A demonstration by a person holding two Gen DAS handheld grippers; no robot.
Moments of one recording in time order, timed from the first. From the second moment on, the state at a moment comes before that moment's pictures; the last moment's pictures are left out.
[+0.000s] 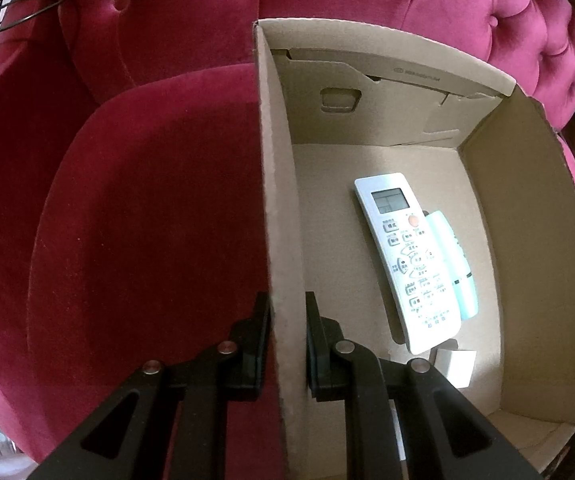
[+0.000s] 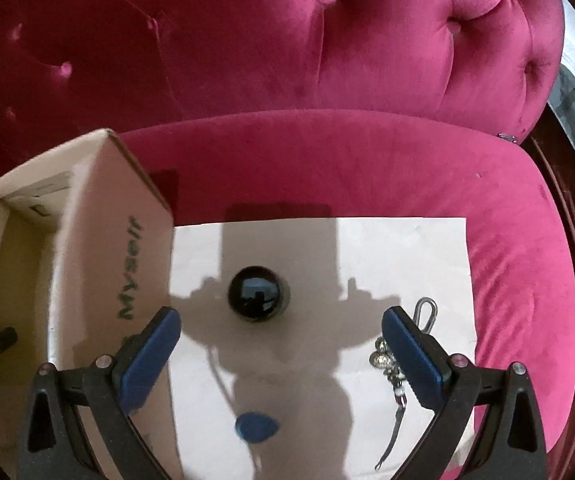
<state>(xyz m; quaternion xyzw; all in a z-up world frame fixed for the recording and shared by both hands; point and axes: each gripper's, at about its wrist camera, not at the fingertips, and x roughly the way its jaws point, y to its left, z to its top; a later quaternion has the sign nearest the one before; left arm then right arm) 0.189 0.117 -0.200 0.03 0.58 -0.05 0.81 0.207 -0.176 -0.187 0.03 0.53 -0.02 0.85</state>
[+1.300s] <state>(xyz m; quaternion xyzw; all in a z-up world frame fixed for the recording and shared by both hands) 0.190 0.117 -0.199 0.03 0.58 -0.05 0.81 0.225 -0.176 -0.190 0.03 0.53 -0.02 0.85</state>
